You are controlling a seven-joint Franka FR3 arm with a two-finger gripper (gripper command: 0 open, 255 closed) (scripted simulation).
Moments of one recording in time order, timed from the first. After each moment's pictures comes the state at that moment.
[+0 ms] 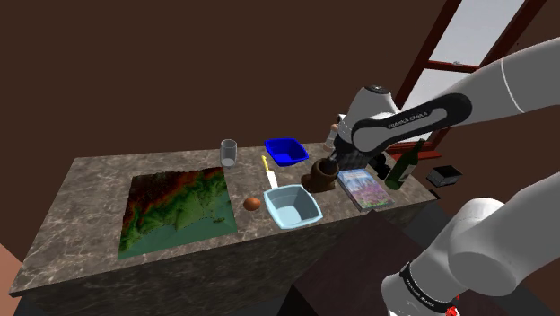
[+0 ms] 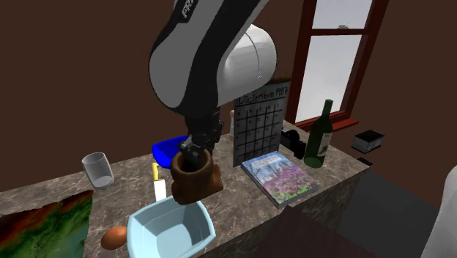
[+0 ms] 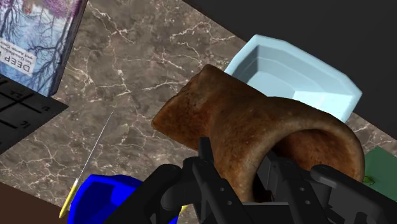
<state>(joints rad) 0.09 -0.25 -0.30 -2.67 -0.20 2.57 -0.17</state>
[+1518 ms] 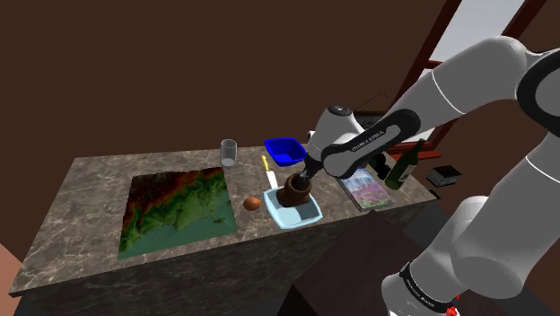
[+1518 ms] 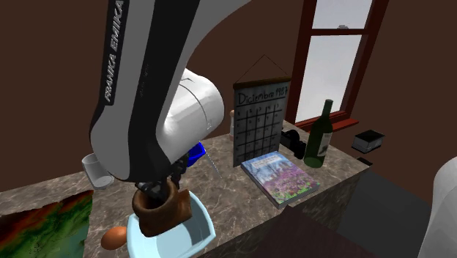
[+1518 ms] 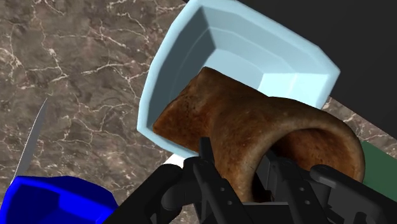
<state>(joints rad) 0.18 0.02 -0.18 -2.60 -0.17 2.75 0.03</state>
